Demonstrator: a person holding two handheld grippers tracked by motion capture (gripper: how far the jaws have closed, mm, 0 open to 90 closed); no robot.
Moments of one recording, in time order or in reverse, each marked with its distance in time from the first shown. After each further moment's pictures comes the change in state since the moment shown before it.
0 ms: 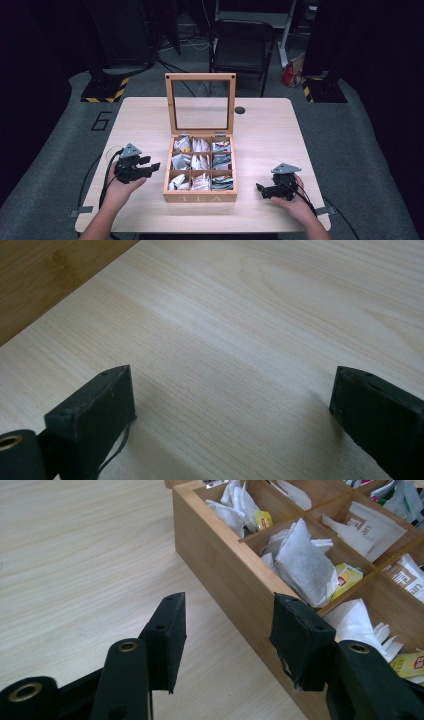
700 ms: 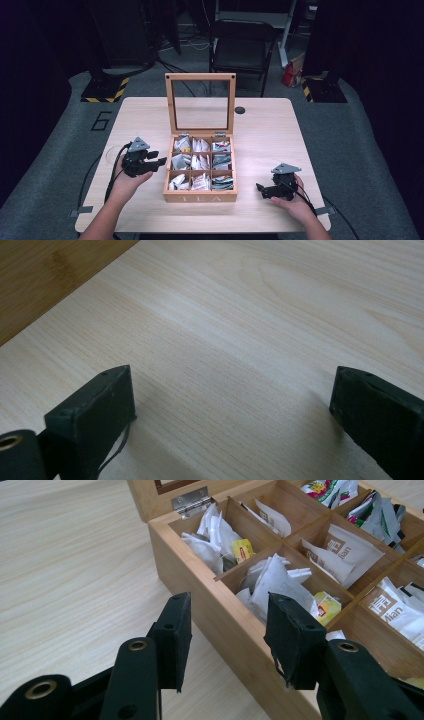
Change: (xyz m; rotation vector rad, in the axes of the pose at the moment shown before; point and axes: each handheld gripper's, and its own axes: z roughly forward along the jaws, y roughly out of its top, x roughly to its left) left arm -0.011 0.024 0.011 0.002 -0.026 0.058; right arm 0.000 0.000 0.000 0.000 0.000 0.000
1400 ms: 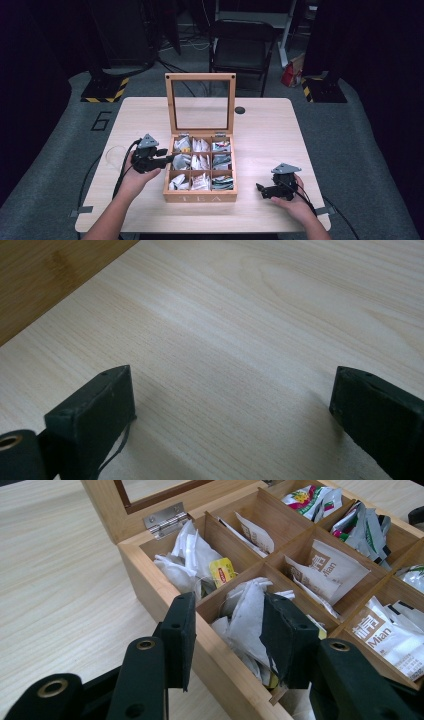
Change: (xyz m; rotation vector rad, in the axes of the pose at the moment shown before) left arm -0.009 0.013 0.018 0.004 -0.035 0.026; right arm 0.000 0.000 0.000 0.000 0.000 0.000
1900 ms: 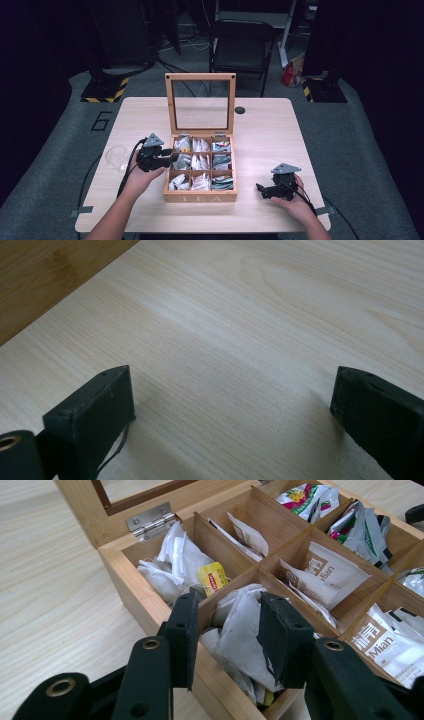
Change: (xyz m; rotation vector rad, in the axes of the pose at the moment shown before) left arm -0.003 0.003 0.013 0.009 -0.030 -0.007; right arm 0.000 0.000 0.000 0.001 -0.001 -0.001
